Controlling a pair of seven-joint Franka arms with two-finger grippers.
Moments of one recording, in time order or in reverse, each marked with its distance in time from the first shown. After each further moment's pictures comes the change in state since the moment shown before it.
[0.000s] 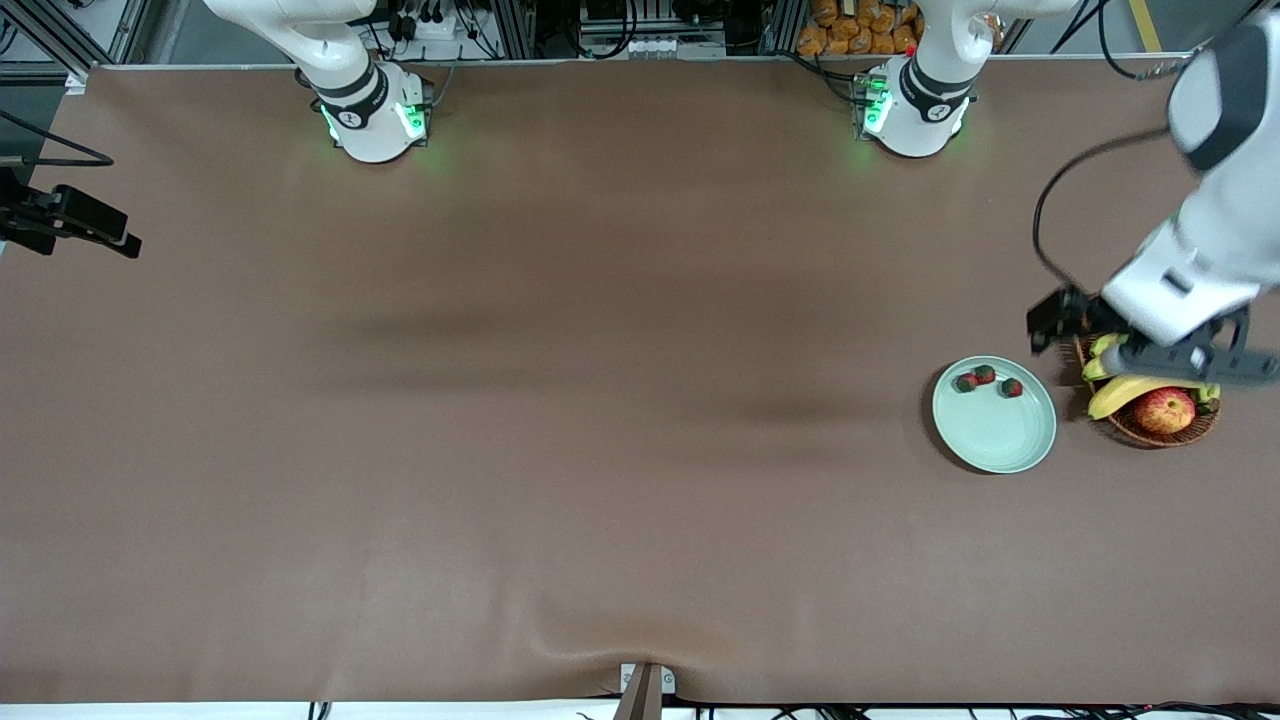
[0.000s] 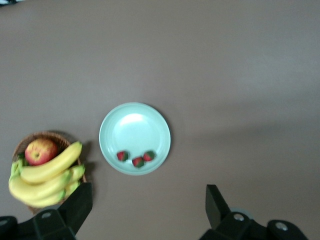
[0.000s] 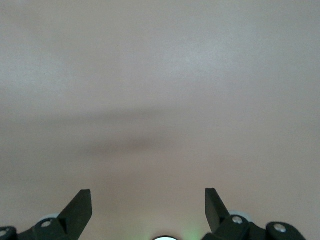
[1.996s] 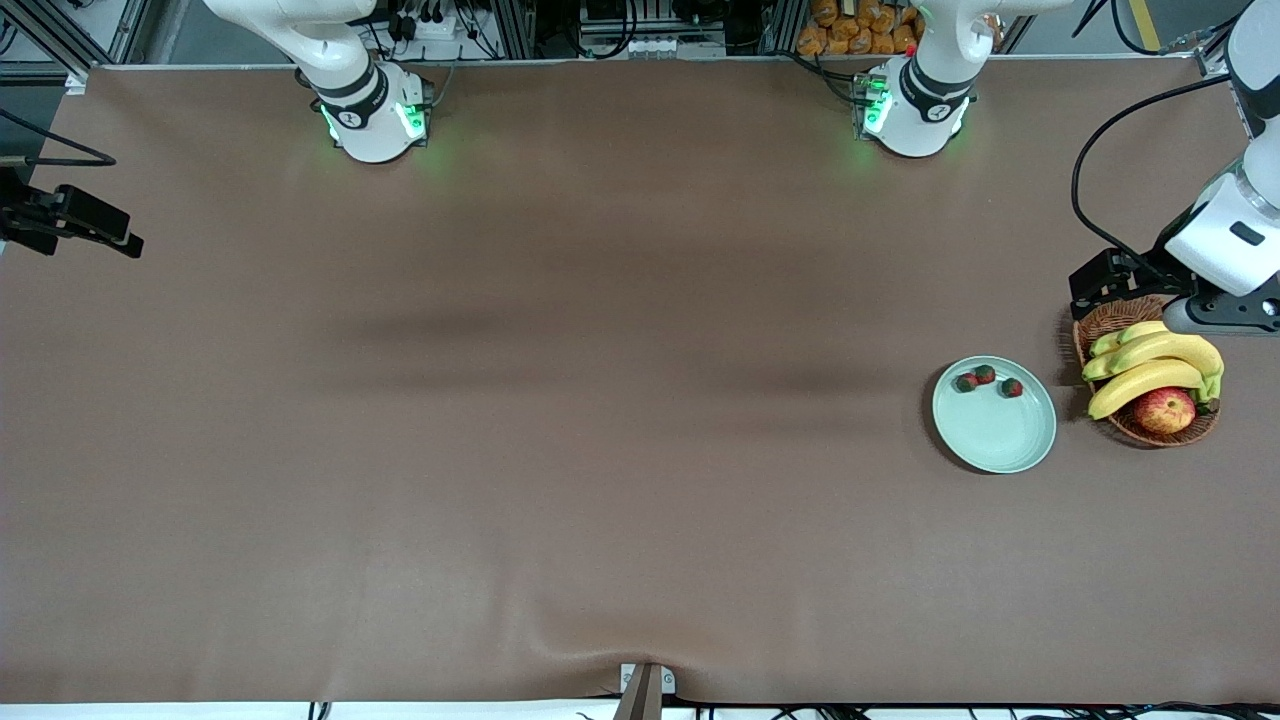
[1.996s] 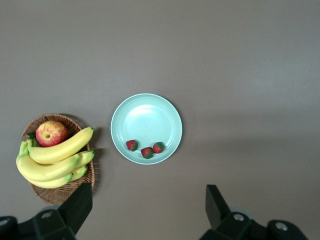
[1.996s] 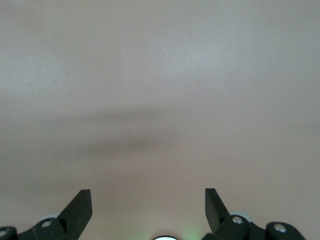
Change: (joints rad) left arm 0.130 -0.047 -0.070 -0.052 0.000 0.024 -0.061; right arm 0.001 0.000 0.003 0.000 0.000 0.000 0.000
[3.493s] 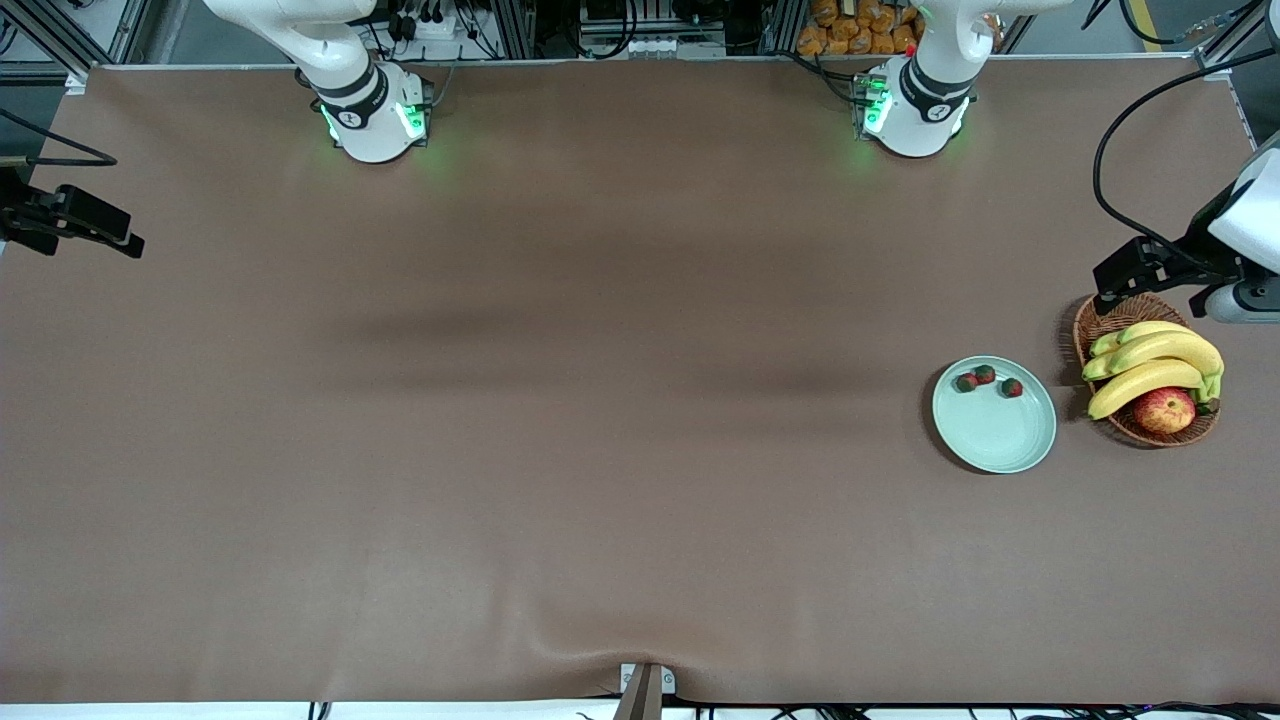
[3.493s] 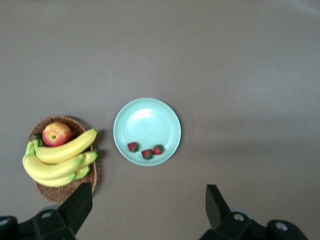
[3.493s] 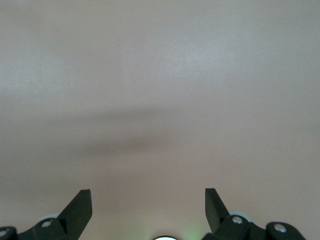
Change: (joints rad) left arm 0.006 0.012 0.001 0.084 -0.009 -0.080 0.020; right arm 0.000 0.000 0.002 0.000 0.000 0.001 0.000
